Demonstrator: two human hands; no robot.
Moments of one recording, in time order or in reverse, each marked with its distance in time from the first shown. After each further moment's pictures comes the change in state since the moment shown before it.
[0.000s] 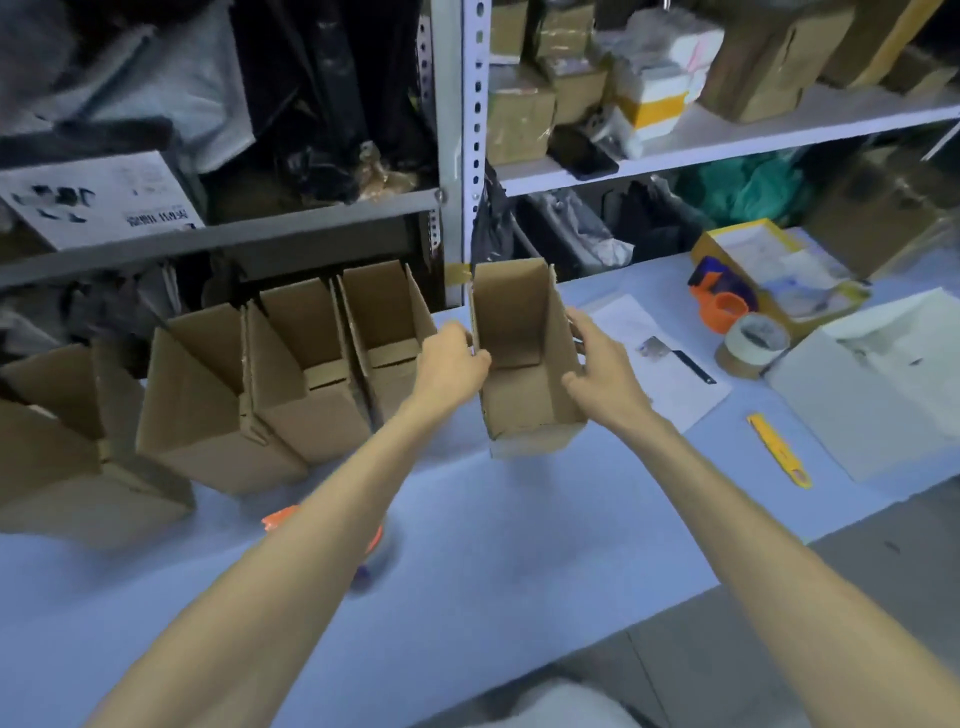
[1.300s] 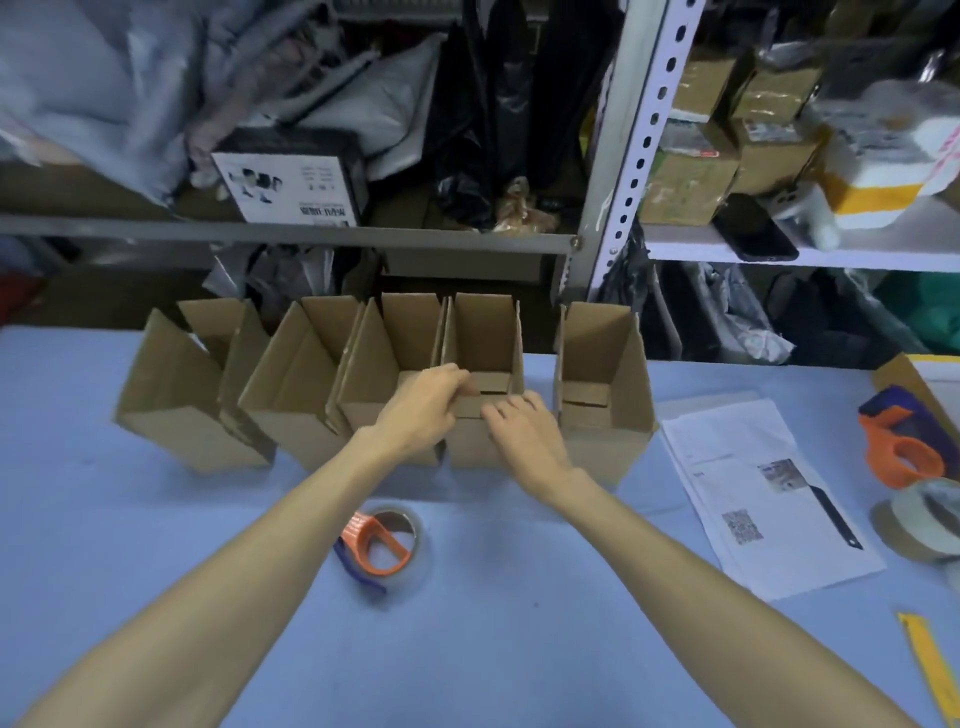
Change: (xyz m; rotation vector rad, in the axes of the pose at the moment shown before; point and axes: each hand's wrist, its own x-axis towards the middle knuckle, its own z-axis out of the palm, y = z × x) left_hand 0.006 -0.081 -0.053 0.380 0.123 0.216; right_hand 0.067 -0.006 0.132 -0.870 -0.350 -0.760
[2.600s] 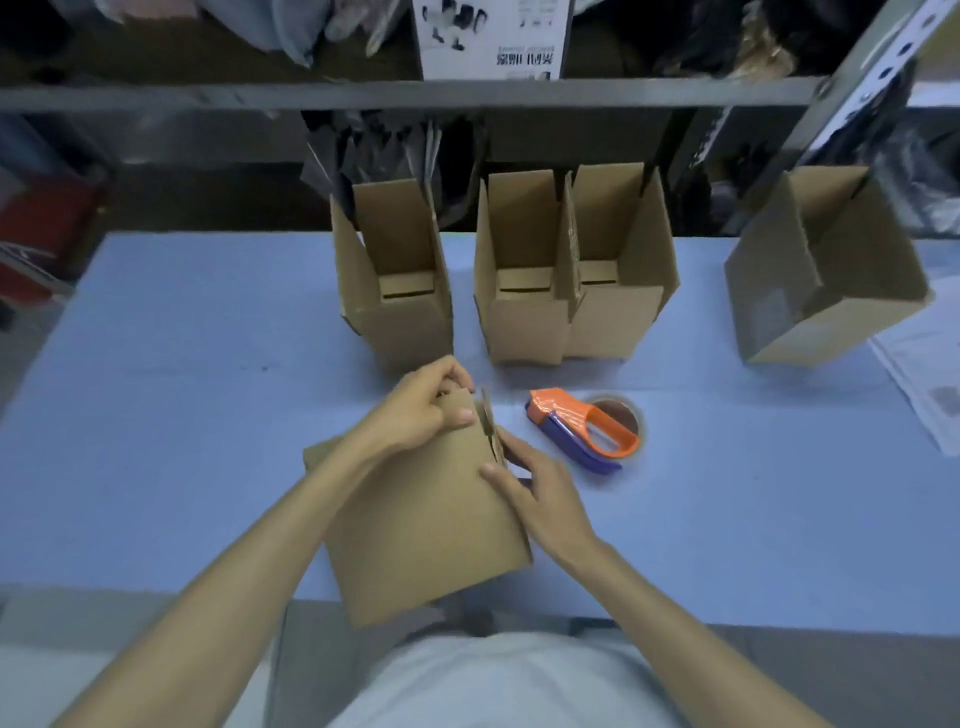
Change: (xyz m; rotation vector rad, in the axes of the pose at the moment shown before) left_hand -0.201 -0.240 -0.068 -0.542 -0.262 -0.266; right_hand -0.011 -0.330 0.054 1.271 -0.036 0.494
